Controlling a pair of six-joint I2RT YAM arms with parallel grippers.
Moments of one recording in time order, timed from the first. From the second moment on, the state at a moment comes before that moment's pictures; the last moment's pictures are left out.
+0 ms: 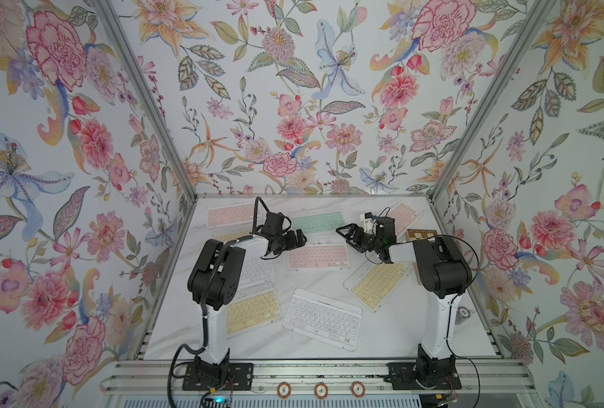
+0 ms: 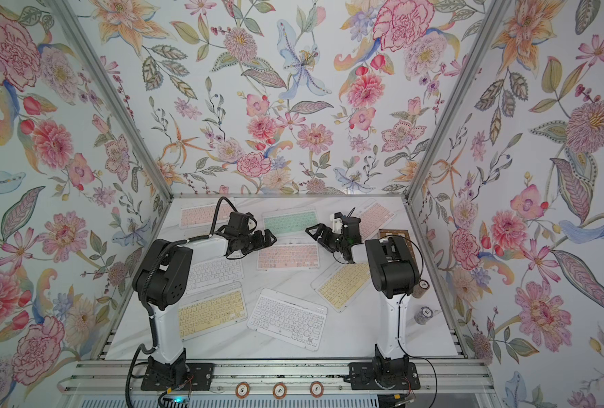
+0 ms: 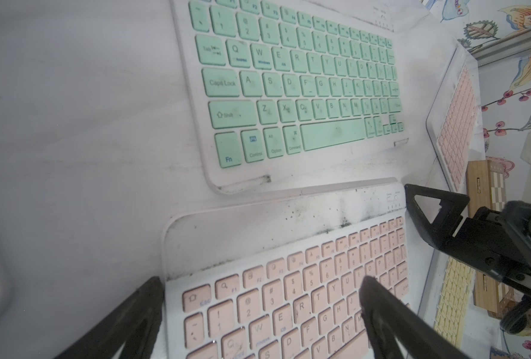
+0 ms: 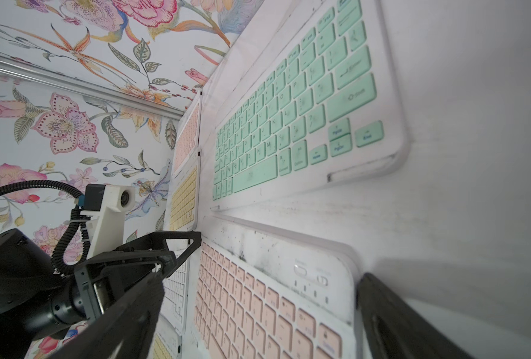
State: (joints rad) left arm -0.37 2.03 1.26 -0.08 0.30 -0.58; right arm 0.22 2.11 1.09 0.52 -0.69 0.80
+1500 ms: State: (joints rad) left arm -0.36 2.00 0.98 0.49 0.33 -0.98; right arm 0.28 2.00 1.03 0.92 -0.48 1.16
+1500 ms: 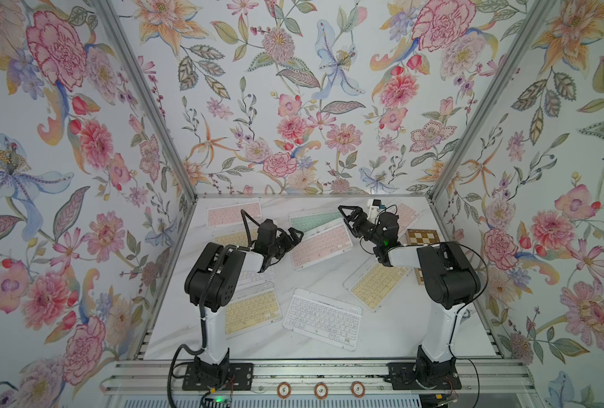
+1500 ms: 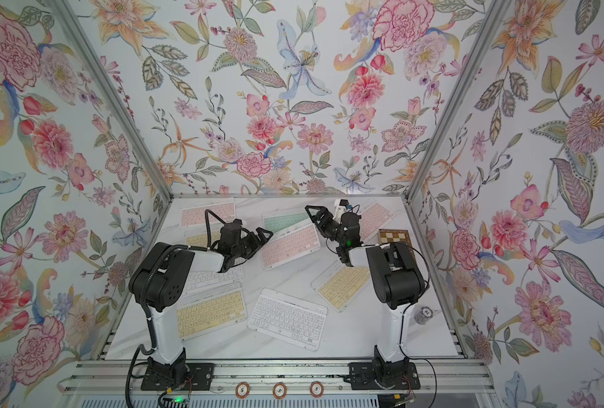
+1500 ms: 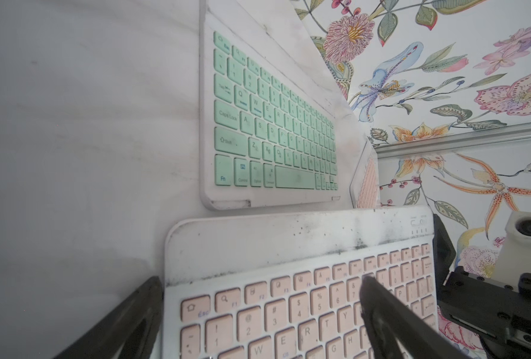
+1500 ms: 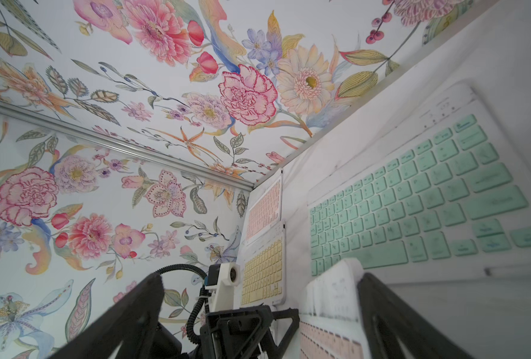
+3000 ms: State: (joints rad) left arm -0.40 1.96 0.89 0.58 0.37 -1.06; right arm 0.47 1.57 0.93 0.39 -0.27 1.22
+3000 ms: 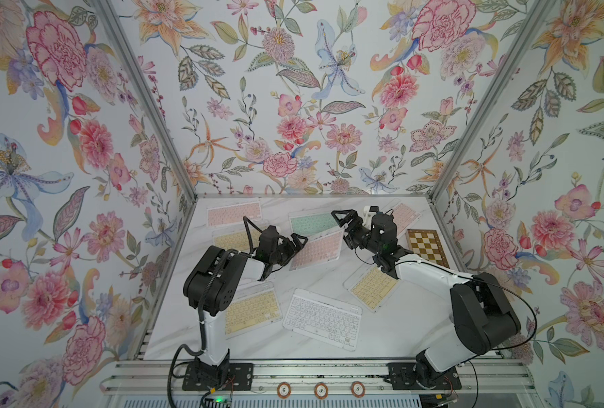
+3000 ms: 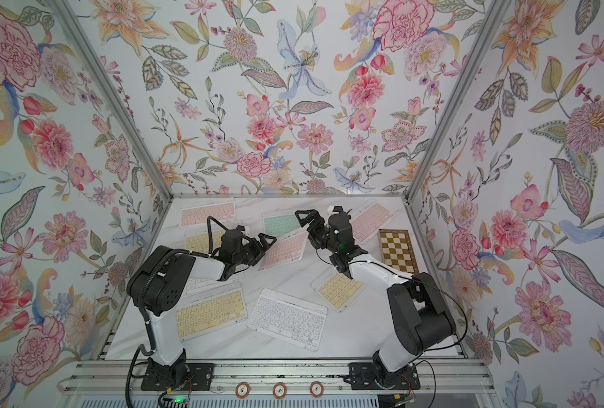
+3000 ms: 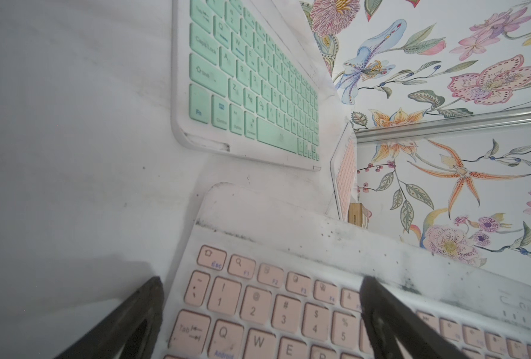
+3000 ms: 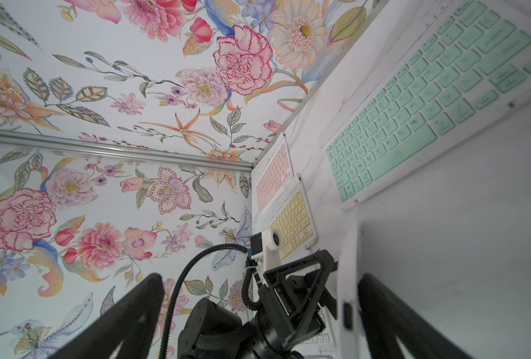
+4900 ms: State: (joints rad) left arm -0.34 1.94 1.24 0.22 0.38 -0.73; right arm 0.24 1.83 1.35 0.01 -0.60 0.66
